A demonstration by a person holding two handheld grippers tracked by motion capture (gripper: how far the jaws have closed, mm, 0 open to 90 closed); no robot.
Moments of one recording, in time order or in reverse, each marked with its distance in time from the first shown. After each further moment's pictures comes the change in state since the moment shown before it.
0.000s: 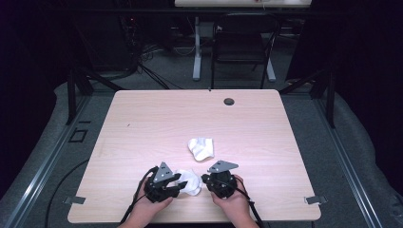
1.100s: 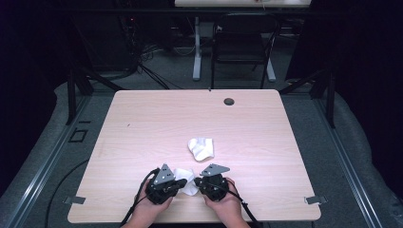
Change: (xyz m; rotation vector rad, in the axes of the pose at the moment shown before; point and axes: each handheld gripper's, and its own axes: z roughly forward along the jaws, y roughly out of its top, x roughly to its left) left arm -0.001 -0.002 -0.005 -0.019 -0.040 -0.006; right arm 0.013 -0.007 0.025 -0.004 0.037 -0.010
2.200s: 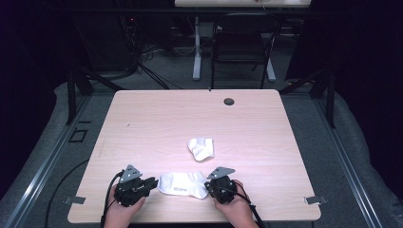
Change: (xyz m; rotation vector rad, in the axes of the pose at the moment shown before) left arm 0.041 -0.034 -0.058 0.006 0.158 -0.213; right arm -0.012 -0.013 -0.017 0.122 -0.053 -0.028
